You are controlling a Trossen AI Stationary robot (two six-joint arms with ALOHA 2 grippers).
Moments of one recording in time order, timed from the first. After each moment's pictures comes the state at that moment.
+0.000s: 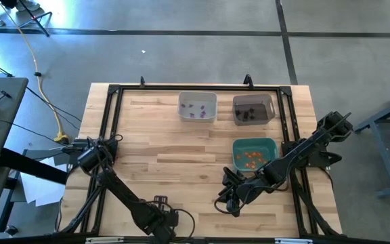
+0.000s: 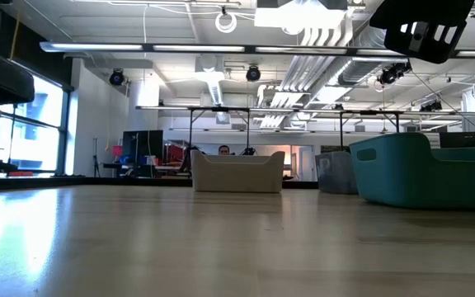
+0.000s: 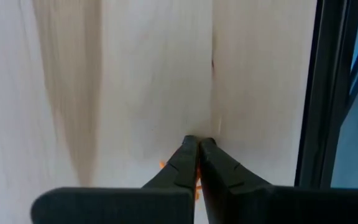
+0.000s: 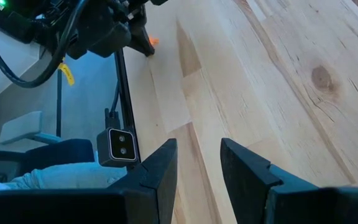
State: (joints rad) left arm -0.80 2.13 1.51 -0.82 -0.05 -0.76; right arm 0.62 1.56 1.03 -0.21 0.23 0.96
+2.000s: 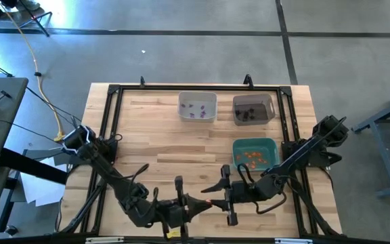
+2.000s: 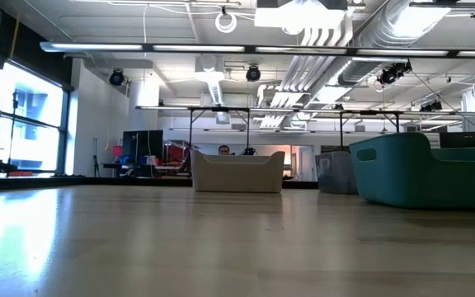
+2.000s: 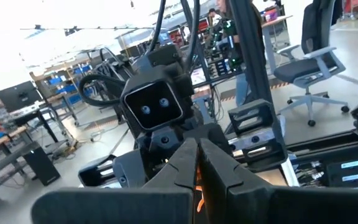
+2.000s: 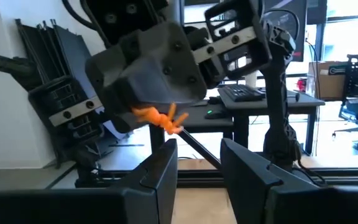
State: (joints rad) left arm -0.74 1.83 1.51 0.39 -0.88 0.38; right arm 0.67 1.64 1.03 0.79 0.55 -0.02
